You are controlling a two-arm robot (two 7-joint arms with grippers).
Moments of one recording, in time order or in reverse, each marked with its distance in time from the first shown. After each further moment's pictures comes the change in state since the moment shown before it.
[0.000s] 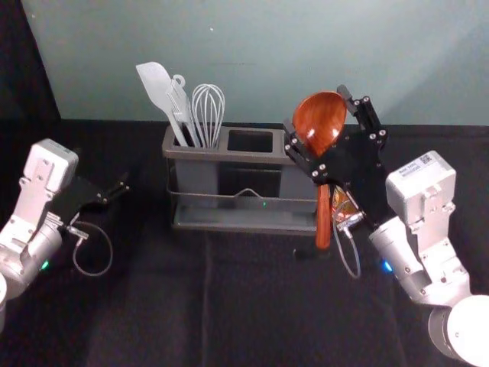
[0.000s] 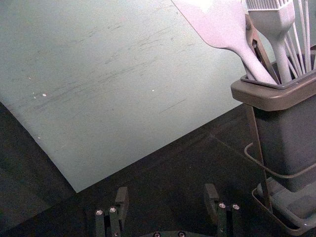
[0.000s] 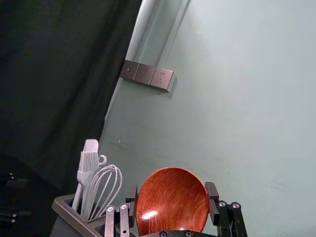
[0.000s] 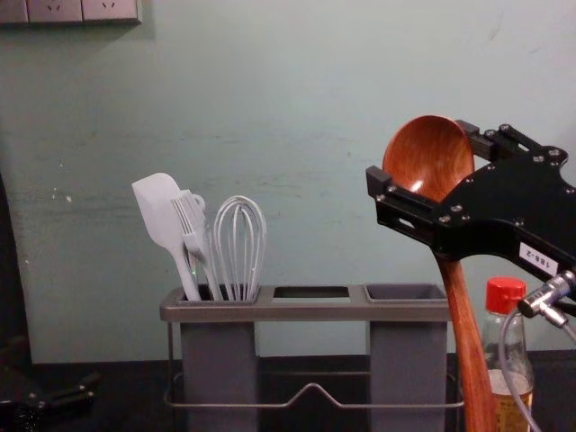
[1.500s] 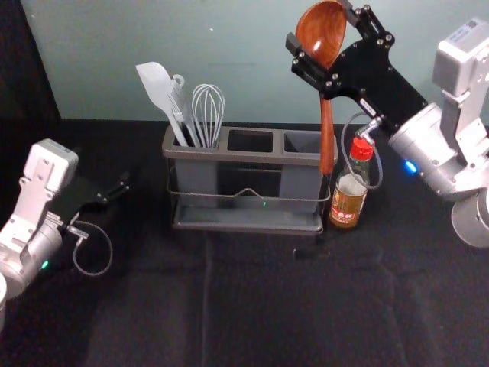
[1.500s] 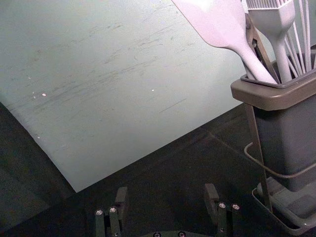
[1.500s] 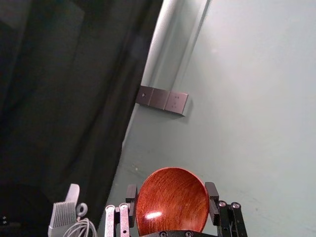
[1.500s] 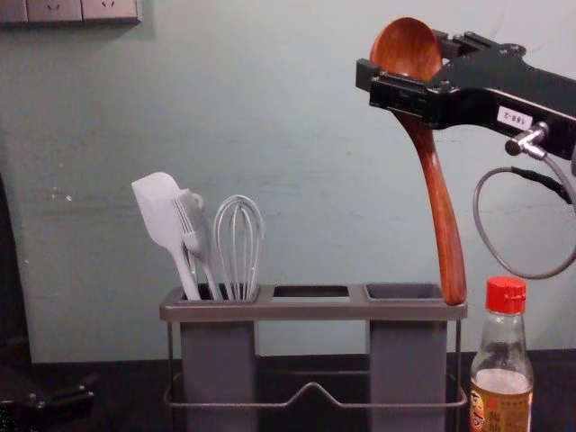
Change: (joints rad) left arm 0.000 0.000 0.000 0.000 0.000 0.000 0.000; right arm 0.331 0.063 0.013 0.168 0.302 0.062 0.257
